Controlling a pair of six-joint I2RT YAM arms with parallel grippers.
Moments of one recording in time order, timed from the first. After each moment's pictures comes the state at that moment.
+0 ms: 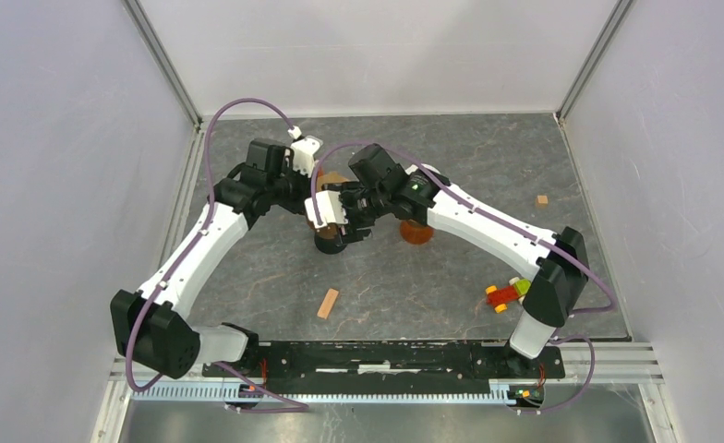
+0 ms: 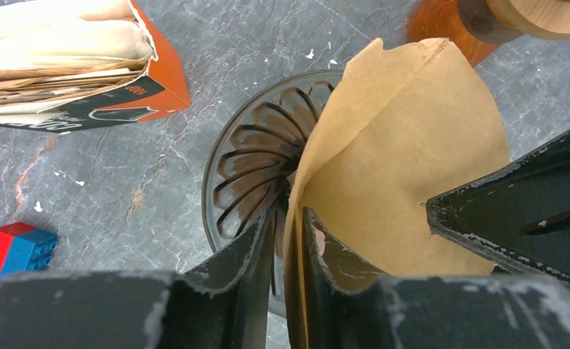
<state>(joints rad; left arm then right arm) -0.36 1.30 1.19 -0.63 0.24 0.11 0.91 1.72 1.61 -0.67 -0.40 -0.95</state>
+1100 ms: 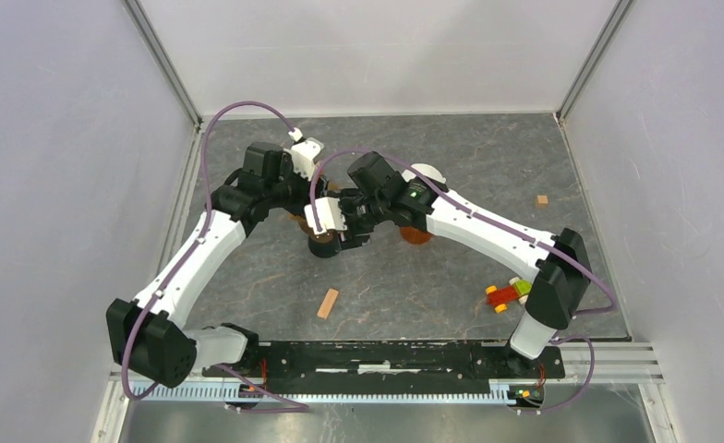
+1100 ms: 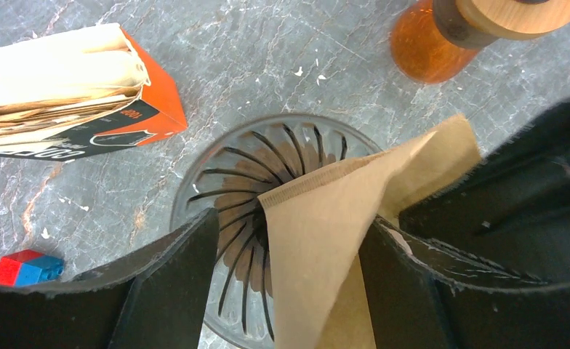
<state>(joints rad) -0.36 1.26 1.13 -0.56 0.27 0.15 0.92 1.70 1.55 -0.61 -0.40 -0.92</state>
